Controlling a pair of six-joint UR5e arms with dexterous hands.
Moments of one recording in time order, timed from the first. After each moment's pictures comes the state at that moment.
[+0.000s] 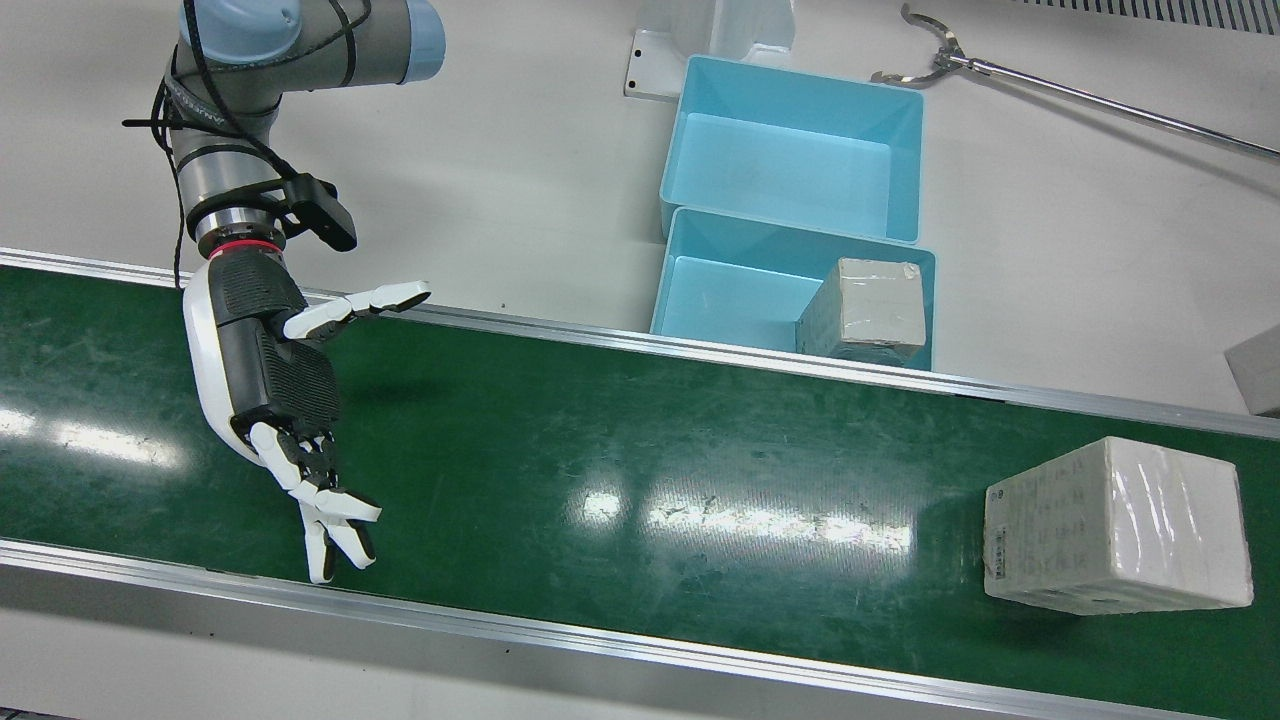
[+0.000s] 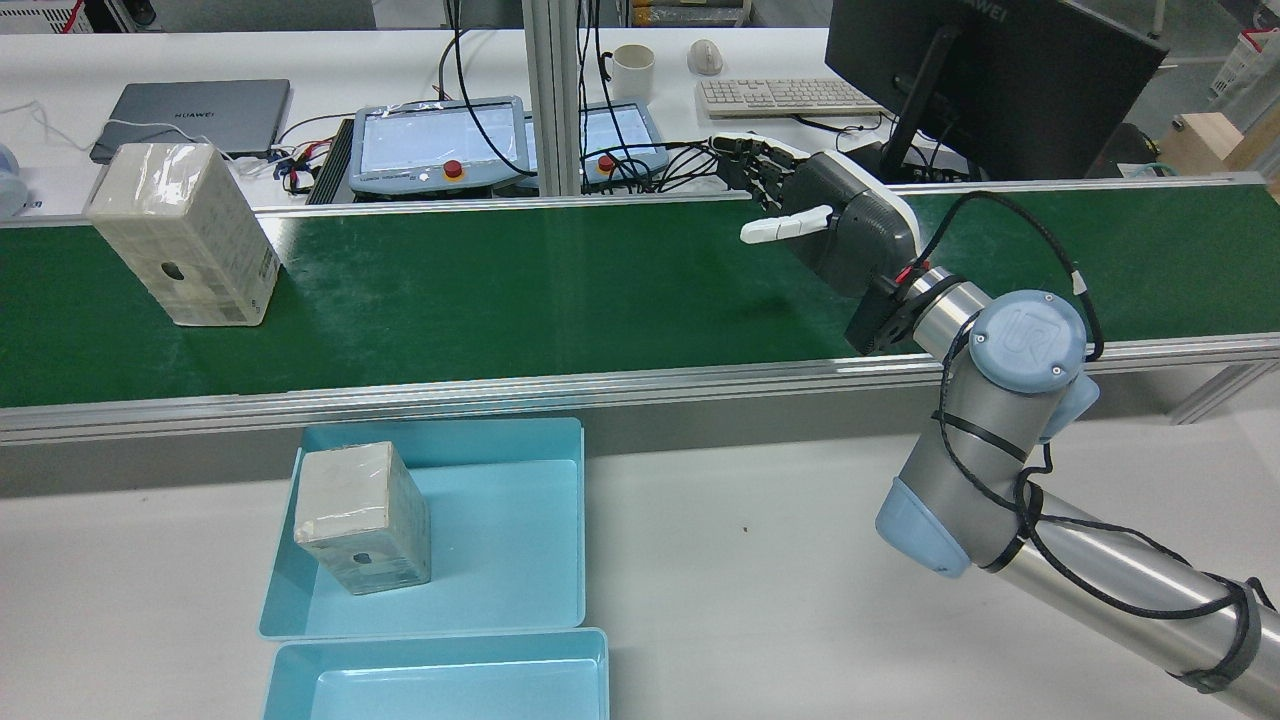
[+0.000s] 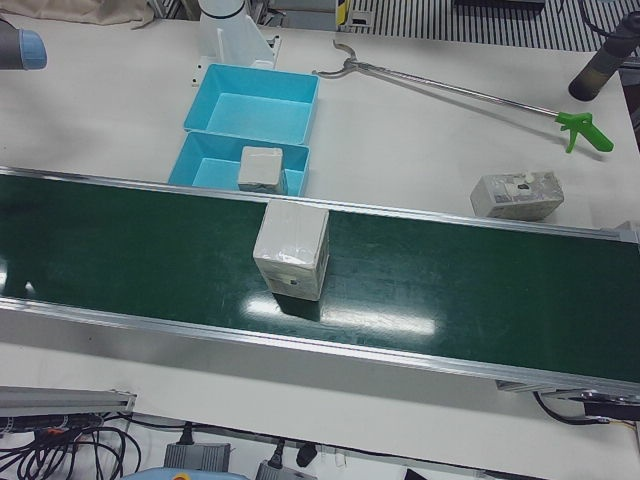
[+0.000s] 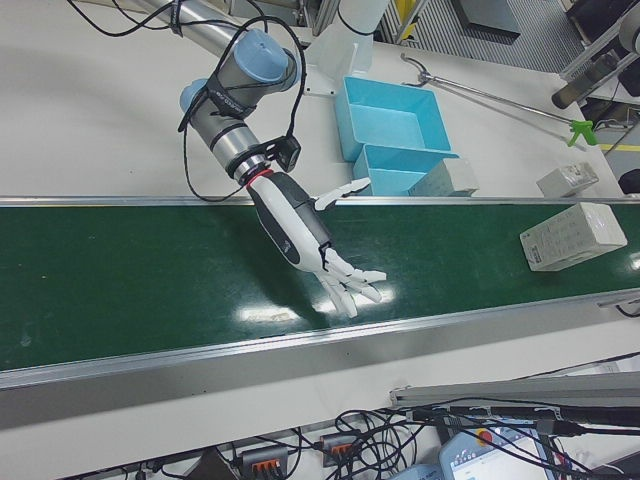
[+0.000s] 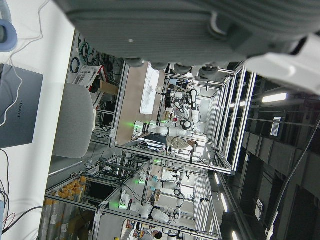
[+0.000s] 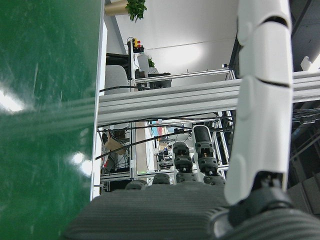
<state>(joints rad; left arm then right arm) -1.86 -1.90 -1.77 0.60 1.96 -0.16 0.85 -1.08 1.71 -3.40 -1.25 -0.06</state>
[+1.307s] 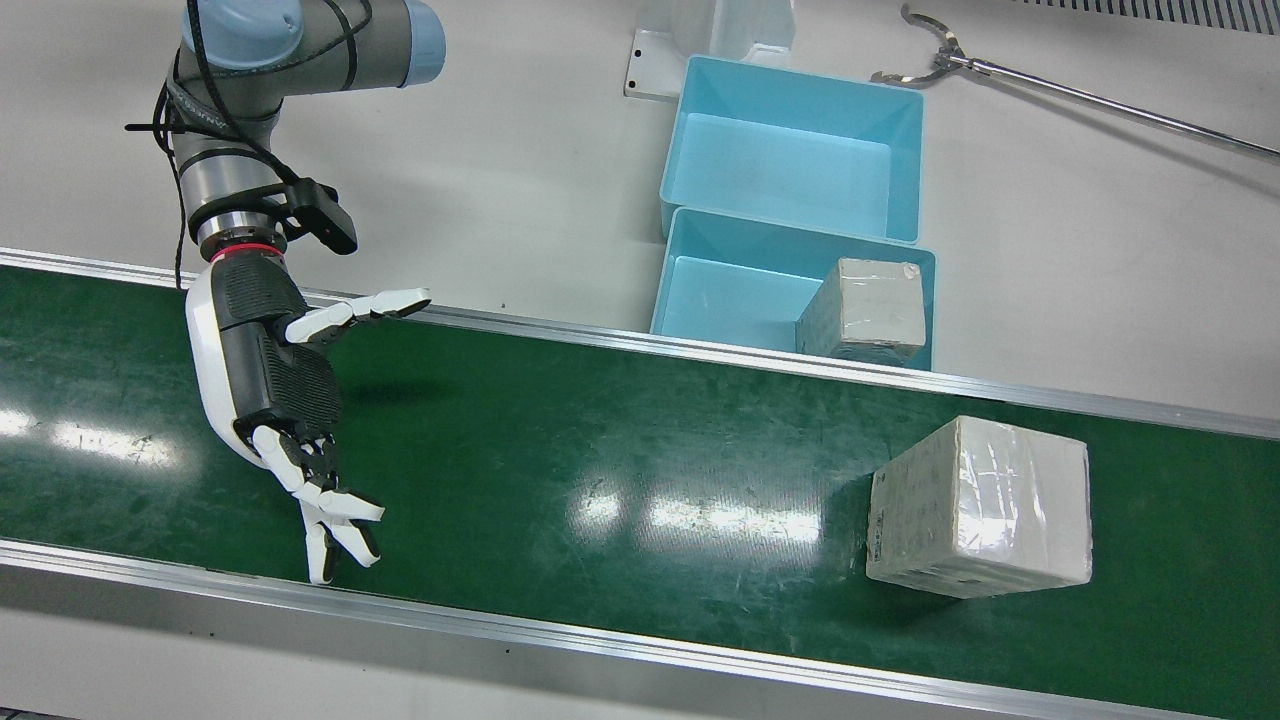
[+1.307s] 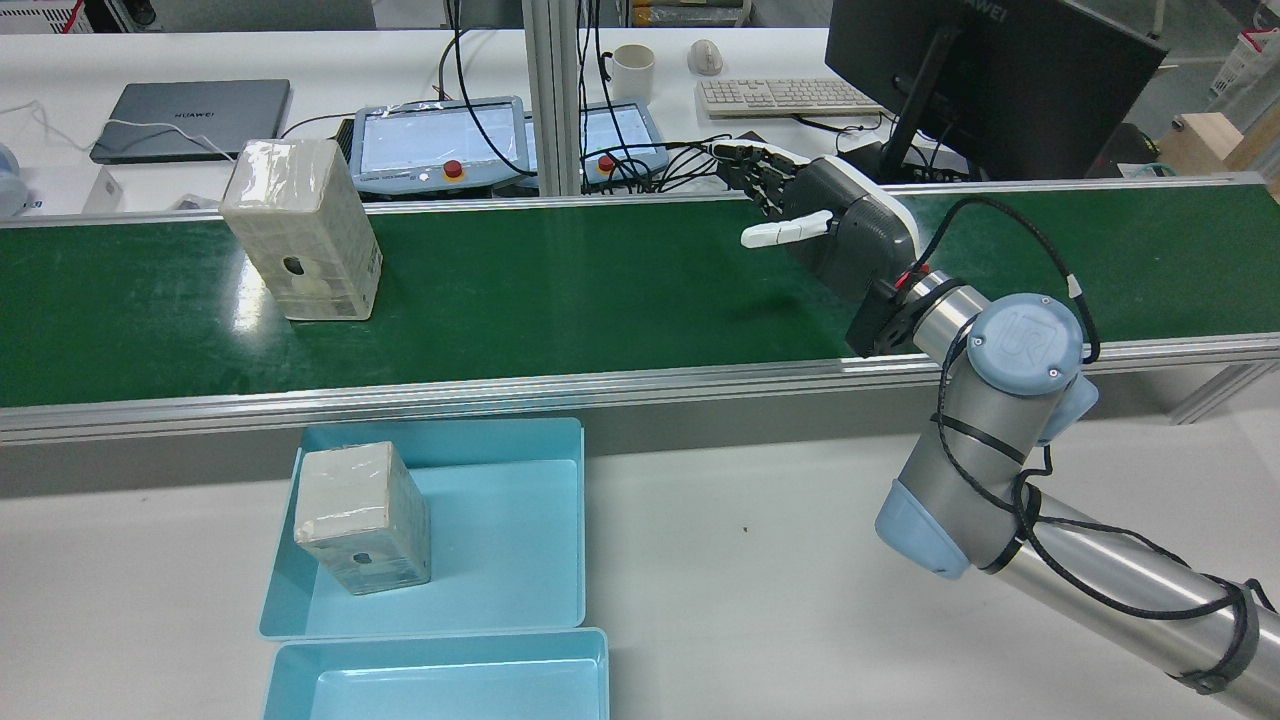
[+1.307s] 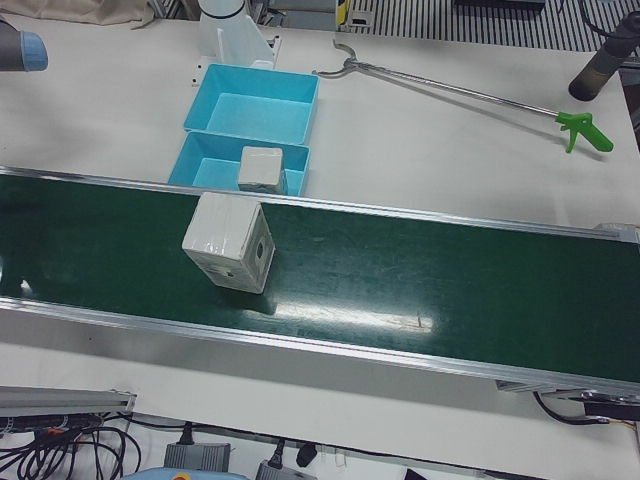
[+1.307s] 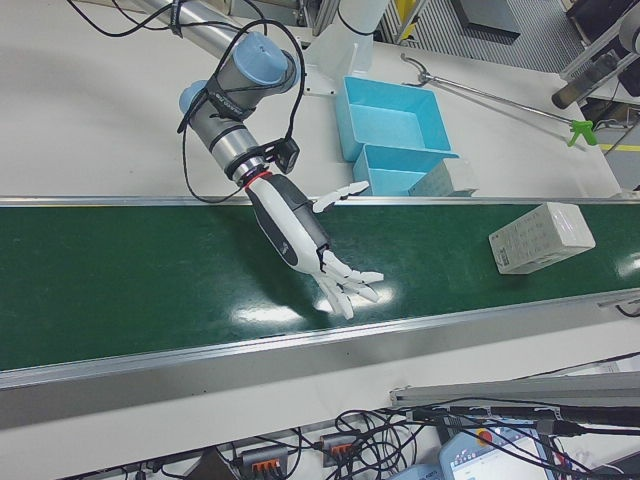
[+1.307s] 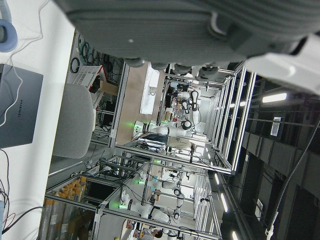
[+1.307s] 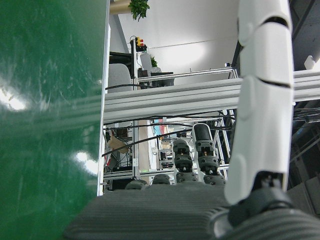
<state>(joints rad) -1.86 -1.90 -1.77 0.60 1.96 -0.16 0.85 -1.08 1.70 -3.40 -1.25 -0.06</state>
